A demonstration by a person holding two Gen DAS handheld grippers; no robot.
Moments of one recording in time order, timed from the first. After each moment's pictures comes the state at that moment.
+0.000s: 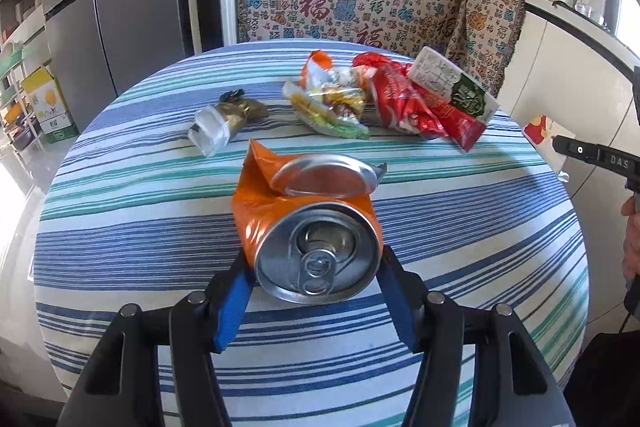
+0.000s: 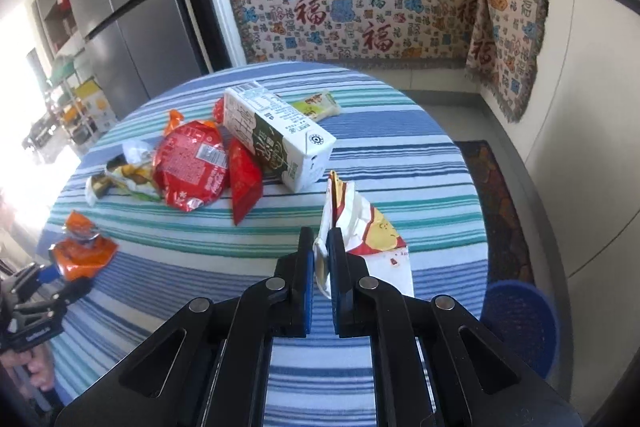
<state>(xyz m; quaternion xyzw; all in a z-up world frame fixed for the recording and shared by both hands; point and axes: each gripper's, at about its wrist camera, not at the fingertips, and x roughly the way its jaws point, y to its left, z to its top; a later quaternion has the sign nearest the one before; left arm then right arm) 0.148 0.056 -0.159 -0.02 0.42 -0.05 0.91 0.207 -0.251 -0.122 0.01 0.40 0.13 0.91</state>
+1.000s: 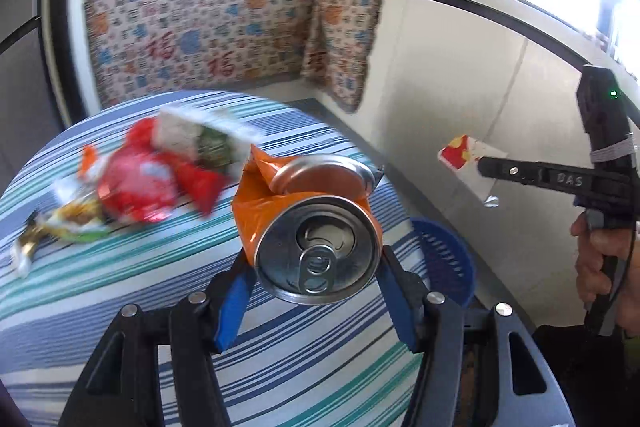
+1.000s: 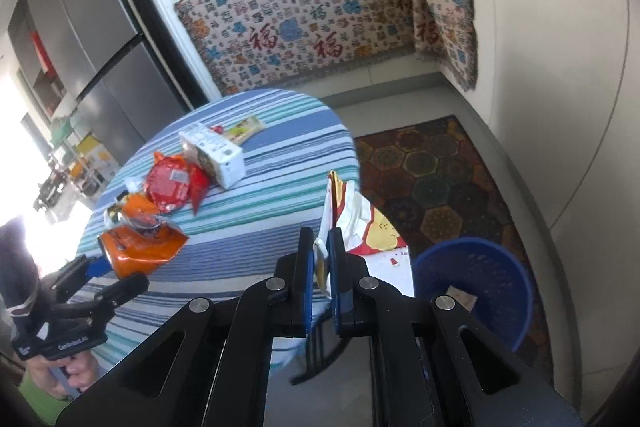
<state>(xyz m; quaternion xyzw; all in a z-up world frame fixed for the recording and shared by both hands) 0.166 -0.152 -0.111 0.03 0.38 -0.26 0.89 0.156 -0.390 -0.094 0.12 0.40 0.10 0.90</state>
